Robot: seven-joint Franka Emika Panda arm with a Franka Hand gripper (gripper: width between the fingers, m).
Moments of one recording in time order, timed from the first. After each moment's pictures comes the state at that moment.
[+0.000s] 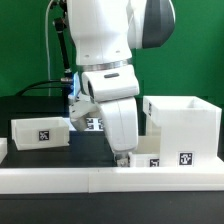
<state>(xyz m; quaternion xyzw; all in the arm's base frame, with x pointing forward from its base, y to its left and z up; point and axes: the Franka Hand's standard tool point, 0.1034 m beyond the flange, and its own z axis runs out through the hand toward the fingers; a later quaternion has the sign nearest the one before) 0.587 0.007 0.019 -0.68 -0.73 -0.06 0.06</state>
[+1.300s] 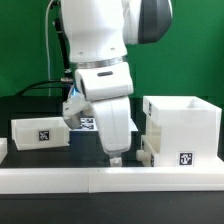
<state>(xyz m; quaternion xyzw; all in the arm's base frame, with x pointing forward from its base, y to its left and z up) 0.592 -0.023 0.026 -0.69 -0.72 -0.05 0.06</state>
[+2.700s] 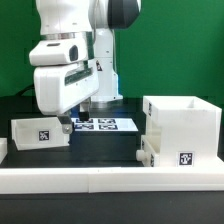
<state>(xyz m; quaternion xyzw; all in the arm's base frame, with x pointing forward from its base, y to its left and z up) 0.517 -0.073 0.055 -0.86 -0.51 -0.03 0.04</state>
